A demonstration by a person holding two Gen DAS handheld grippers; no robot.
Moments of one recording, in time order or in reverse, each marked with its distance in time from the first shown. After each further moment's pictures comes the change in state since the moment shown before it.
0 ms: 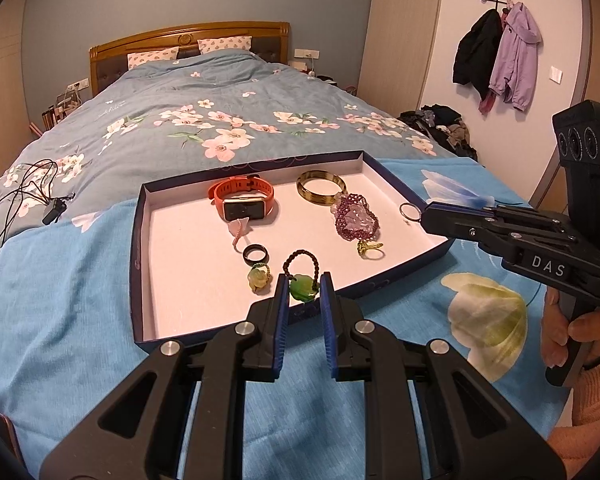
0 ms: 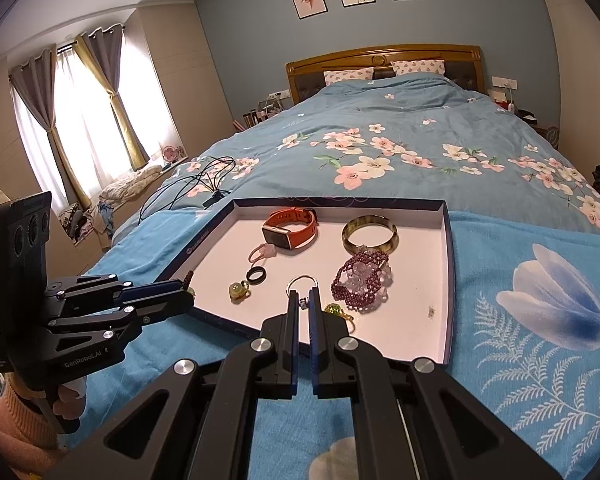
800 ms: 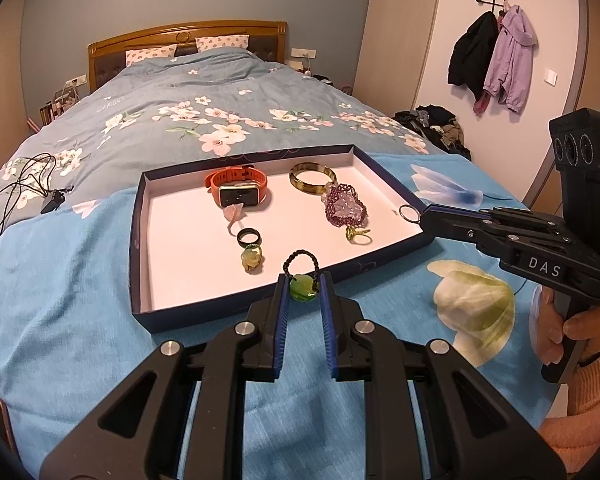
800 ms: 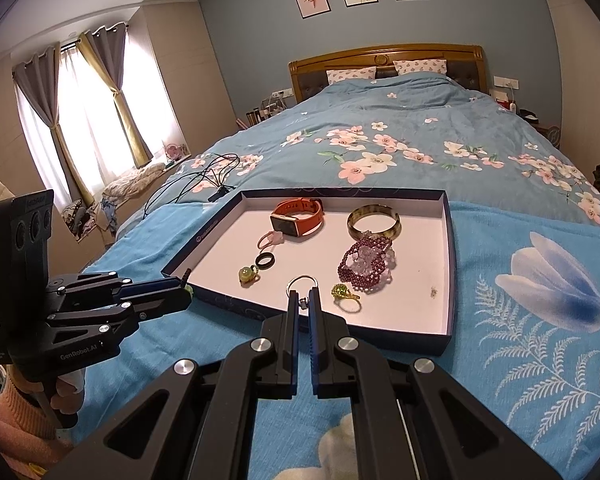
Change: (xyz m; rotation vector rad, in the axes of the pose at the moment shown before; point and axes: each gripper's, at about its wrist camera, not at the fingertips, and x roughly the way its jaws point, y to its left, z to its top) left arm -0.009 -0.002 -0.013 -0.007 0.001 -0.021; right arm -0.010 0.006 -0.012 -0.004 0.004 0.011
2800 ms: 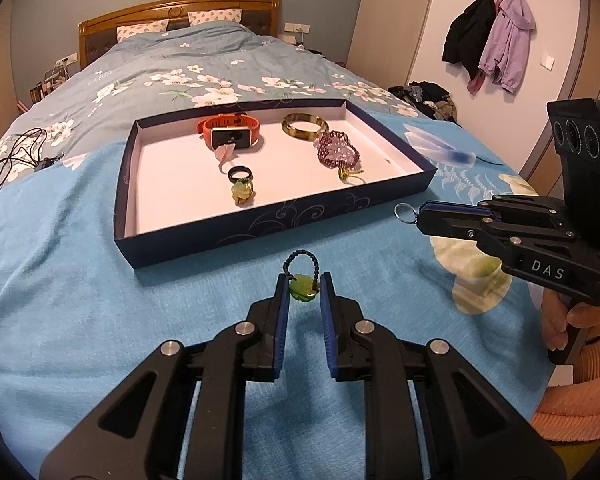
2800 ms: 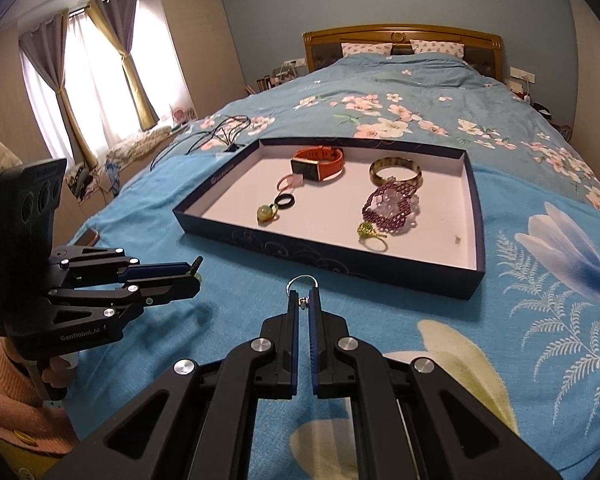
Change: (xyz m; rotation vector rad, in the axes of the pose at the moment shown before) left arm 0.007 0.003 -0.035 -0.007 0.093 -0.039; right arm 0.004 0.019 -0.032 -0.059 0.107 0.002
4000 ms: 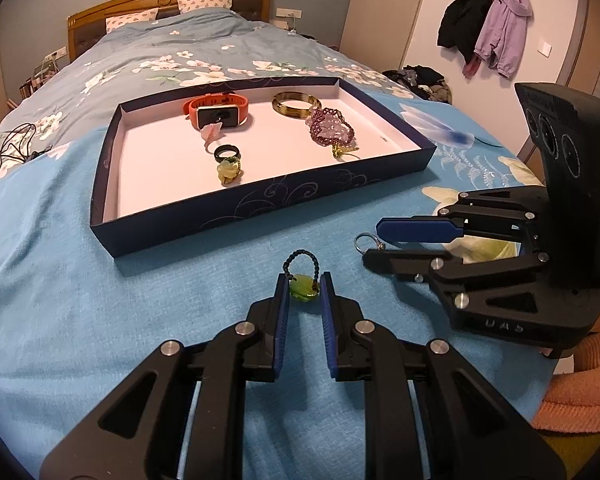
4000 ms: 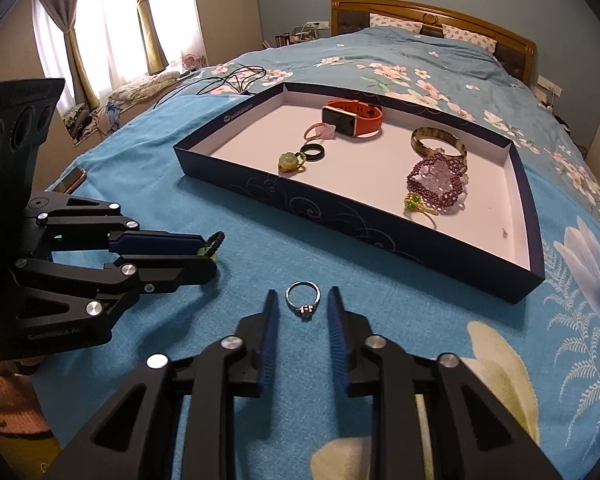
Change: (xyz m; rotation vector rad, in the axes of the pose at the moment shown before) left arm 0.017 -0.002 -0.005 0.019 0.061 -0.019; right arm 0.044 0.030 -0.007 -0.139 0.156 -0.042
